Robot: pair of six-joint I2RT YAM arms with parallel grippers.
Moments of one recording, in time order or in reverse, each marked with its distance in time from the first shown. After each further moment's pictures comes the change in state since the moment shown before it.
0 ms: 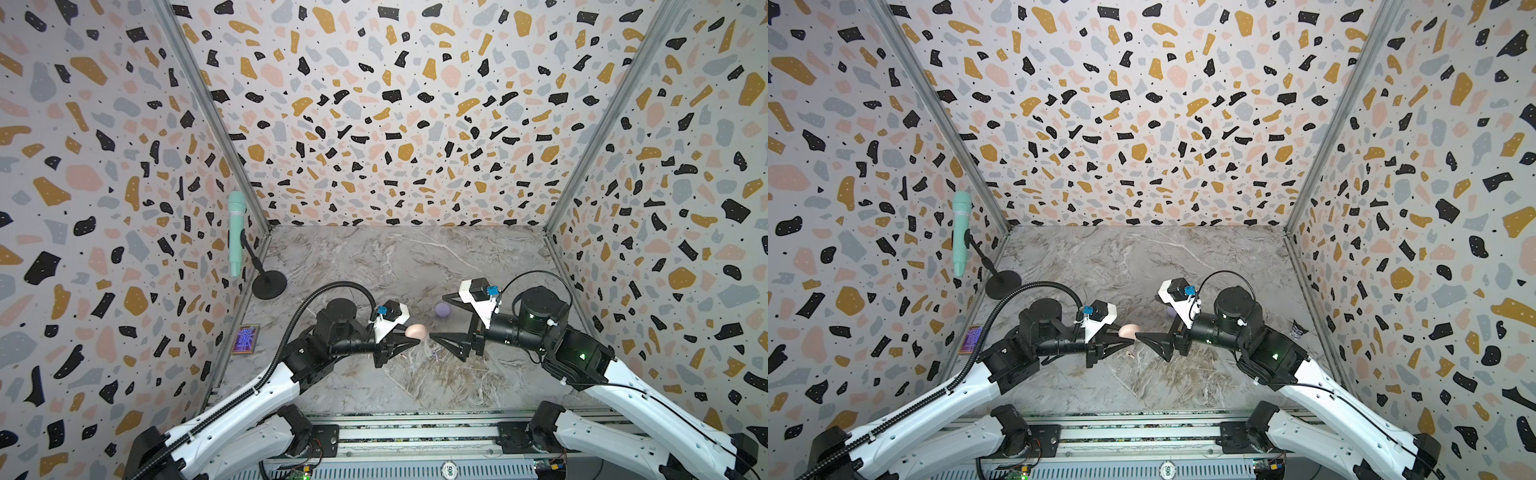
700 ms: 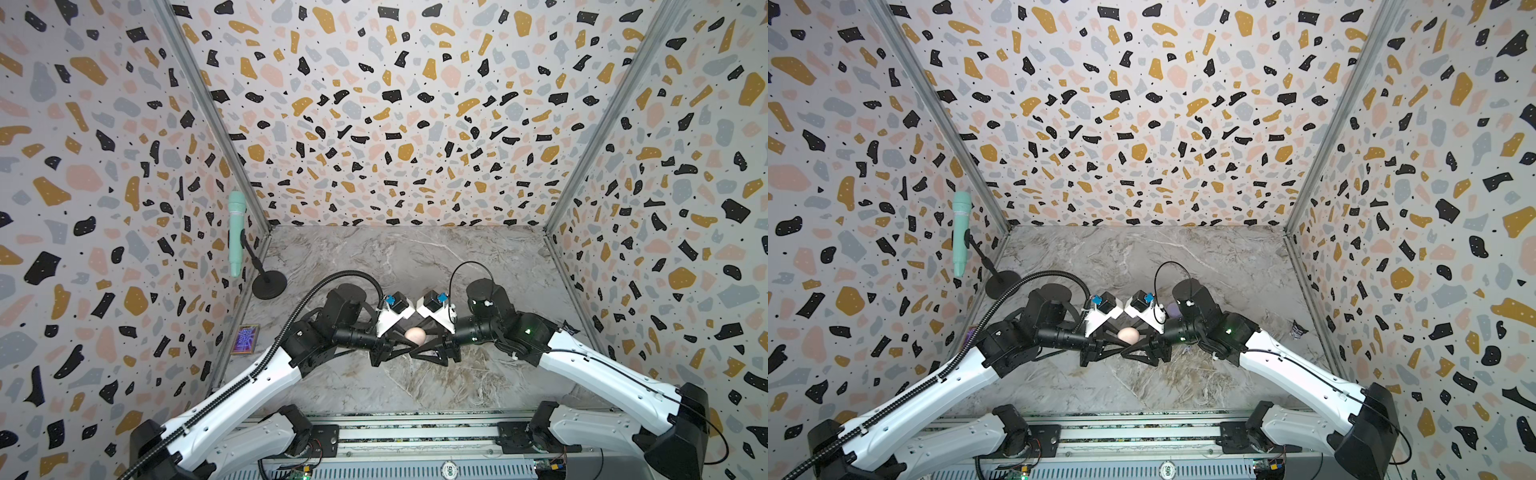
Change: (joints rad) left arm 0.001 0.085 0.251 -0.439 0.035 -0.066; right arm 0.000 0.281 0.024 -0.053 -0.291 -0.043
